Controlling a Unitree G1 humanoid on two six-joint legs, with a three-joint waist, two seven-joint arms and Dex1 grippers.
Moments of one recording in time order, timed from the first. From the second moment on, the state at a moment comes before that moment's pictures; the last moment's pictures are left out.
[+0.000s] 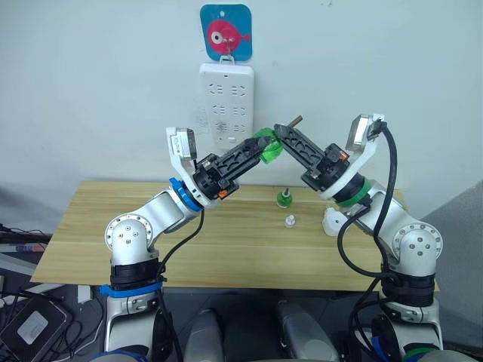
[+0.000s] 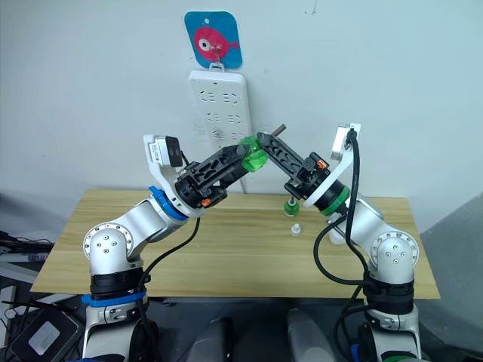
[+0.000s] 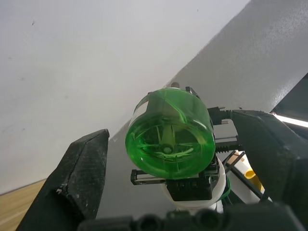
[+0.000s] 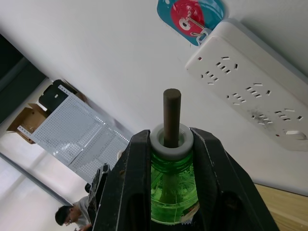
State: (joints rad) left arm -0.52 0.24 0.25 -0.14 -1.51 1.01 -0.36; right arm -0.48 -0.19 -0.13 -0.38 1.51 0.79 0.02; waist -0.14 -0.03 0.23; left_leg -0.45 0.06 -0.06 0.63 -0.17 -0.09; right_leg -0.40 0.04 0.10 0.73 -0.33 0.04
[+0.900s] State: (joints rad) left arm -0.41 0.36 0.24 -0.16 -1.46 0.99 -0.42; right arm -0.33 -0.65 -0.11 -0.37 1.28 0.88 0.04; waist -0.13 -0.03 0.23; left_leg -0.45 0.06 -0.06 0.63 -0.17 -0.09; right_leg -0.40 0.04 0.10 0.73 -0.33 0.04
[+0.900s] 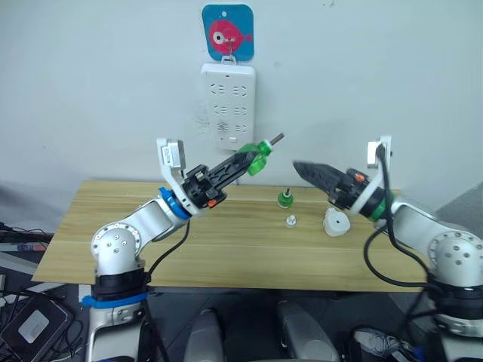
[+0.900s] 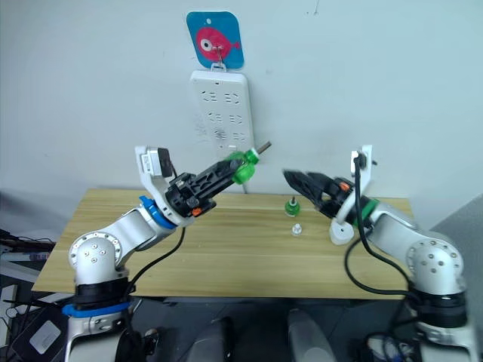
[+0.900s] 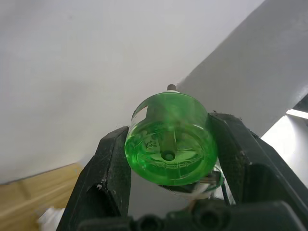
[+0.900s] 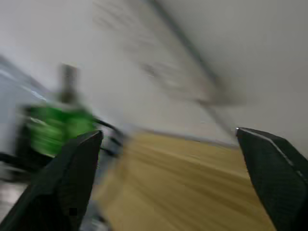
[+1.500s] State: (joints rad) left arm -0.25 0.42 0.13 -0.28 -1.18 0.92 -0.60; right arm -0.65 -0.67 0.19 0.00 0.66 1.39 0.02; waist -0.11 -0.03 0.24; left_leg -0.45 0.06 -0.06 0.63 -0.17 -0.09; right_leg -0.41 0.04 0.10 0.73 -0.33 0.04
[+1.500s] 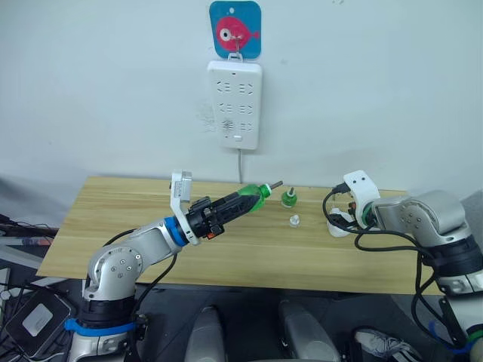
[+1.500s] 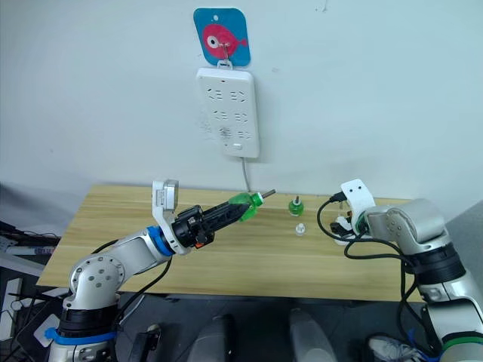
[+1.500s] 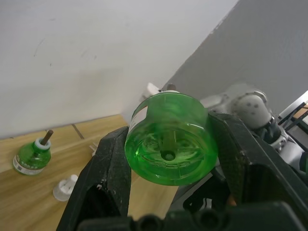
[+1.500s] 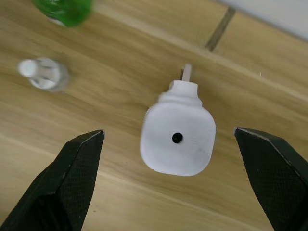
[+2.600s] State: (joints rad) left arm -0.25 0.41 0.12 -0.30 -1.15 0.91 -0.62; right arm -0.67 -0.57 0.20 0.23 0.30 1.34 0.30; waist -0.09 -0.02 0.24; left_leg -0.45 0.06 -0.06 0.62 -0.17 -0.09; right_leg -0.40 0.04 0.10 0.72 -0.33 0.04
